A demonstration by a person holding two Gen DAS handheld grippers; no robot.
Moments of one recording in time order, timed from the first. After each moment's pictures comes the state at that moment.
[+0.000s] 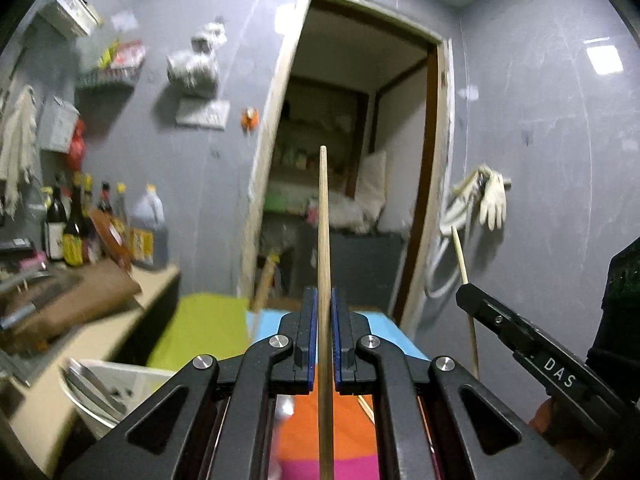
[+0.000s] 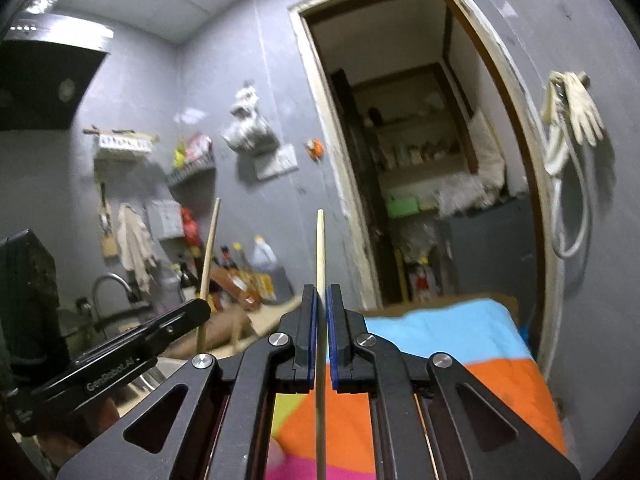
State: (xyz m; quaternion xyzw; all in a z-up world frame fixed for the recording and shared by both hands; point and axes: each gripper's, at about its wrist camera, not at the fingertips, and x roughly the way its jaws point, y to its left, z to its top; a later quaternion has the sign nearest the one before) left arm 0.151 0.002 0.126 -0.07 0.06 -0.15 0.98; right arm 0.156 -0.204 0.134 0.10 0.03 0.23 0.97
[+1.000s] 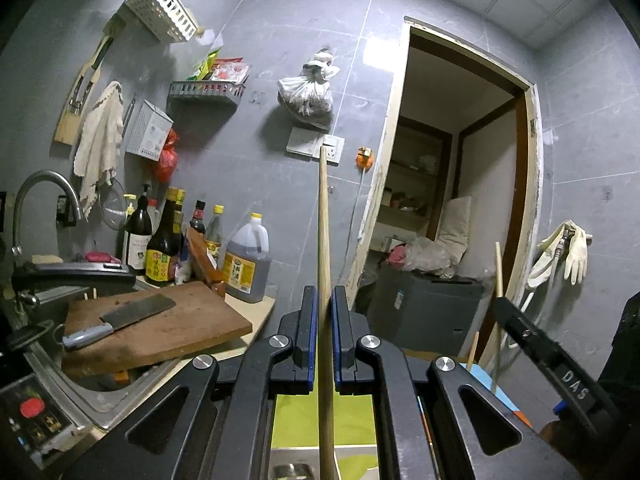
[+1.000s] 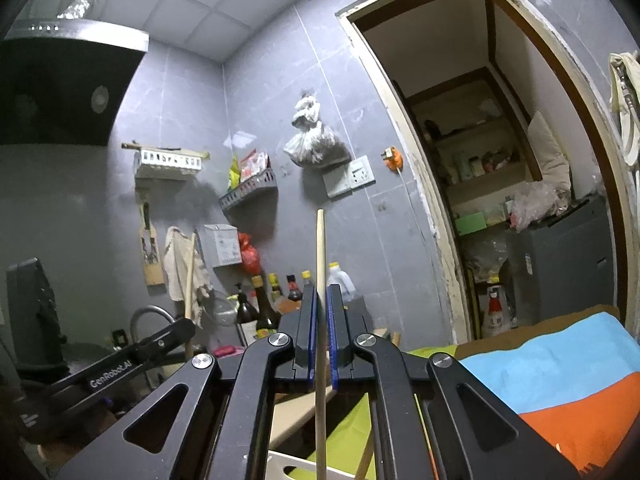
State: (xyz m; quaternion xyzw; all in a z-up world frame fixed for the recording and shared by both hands) left arm 0.177 0.149 0.127 -0.12 0.02 -0.02 0.99; right arm 0.219 -0.086 0.131 0.13 0.00 0.31 0.94
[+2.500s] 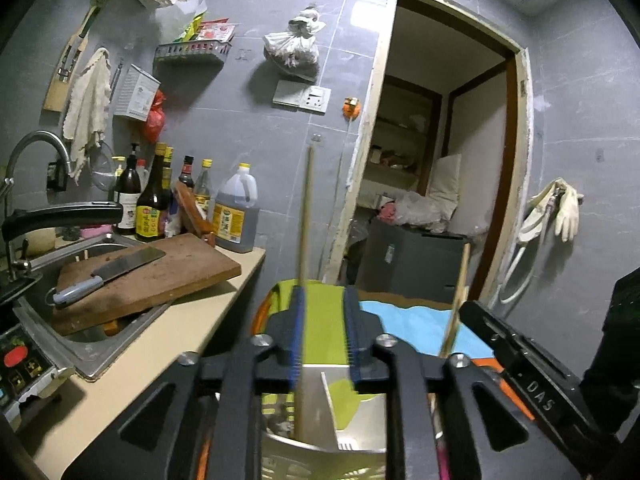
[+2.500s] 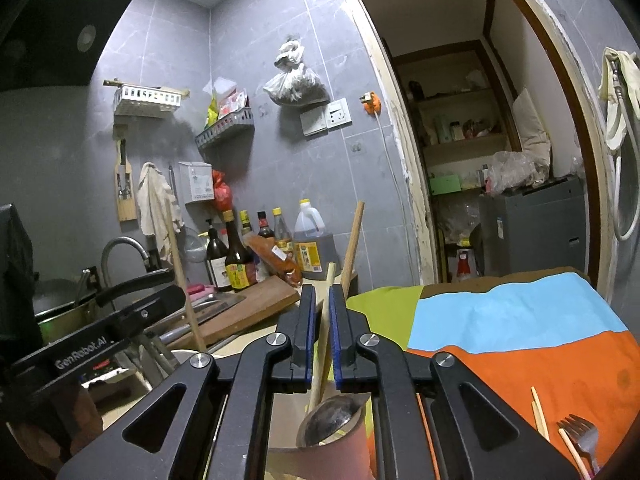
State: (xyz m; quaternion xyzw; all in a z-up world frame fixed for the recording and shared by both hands) left arm 0.174 0.138 0.083 -0.11 0.09 -0.05 0.99; right arm 0.204 -0.083 0.085 0.08 0.08 0.27 0.96
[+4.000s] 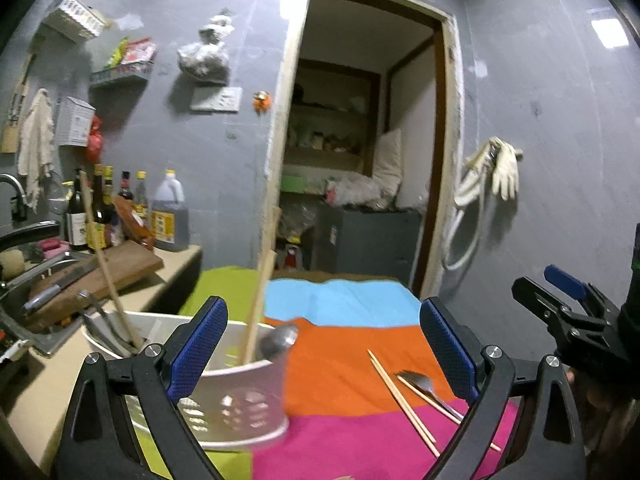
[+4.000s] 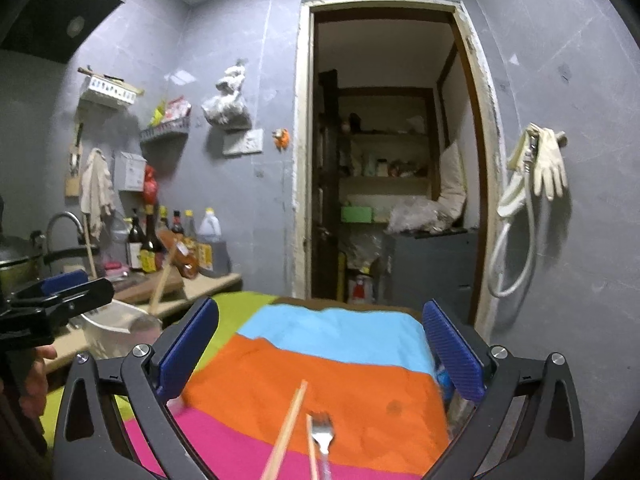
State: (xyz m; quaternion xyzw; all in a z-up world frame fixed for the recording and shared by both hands) left arm 0.125 -0.018 0.095 -0.04 0.11 -0.12 0.99; right arm 0.137 -0.267 0.110 -0.02 0.06 0.12 0.99
